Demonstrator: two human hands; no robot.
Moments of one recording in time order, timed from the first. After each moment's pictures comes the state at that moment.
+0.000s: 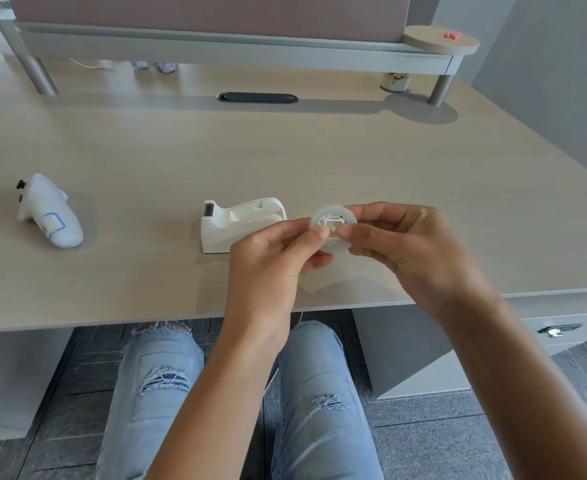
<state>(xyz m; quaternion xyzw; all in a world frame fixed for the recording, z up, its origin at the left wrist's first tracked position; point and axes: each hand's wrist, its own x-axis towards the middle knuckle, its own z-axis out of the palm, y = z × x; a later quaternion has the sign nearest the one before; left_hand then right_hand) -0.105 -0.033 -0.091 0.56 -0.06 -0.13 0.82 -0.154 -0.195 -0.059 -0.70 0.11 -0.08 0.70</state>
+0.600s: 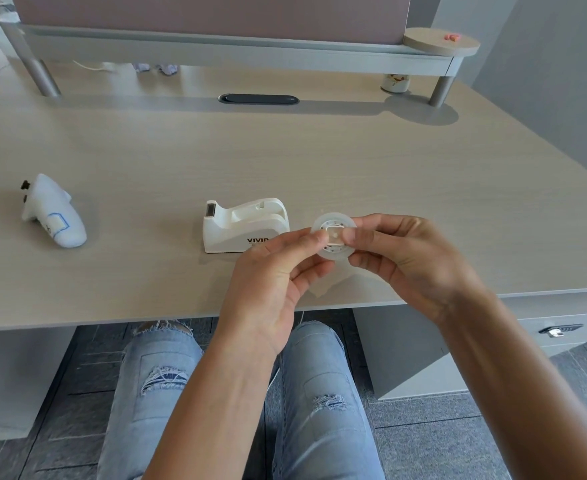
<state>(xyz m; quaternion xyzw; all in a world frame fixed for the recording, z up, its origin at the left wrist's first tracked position) -0.105 -0.028 -0.088 0.47 0.00 -0.25 0.85 -0.152 -0.195 -0.065 -0.62 0.13 -0.02 0.77</state>
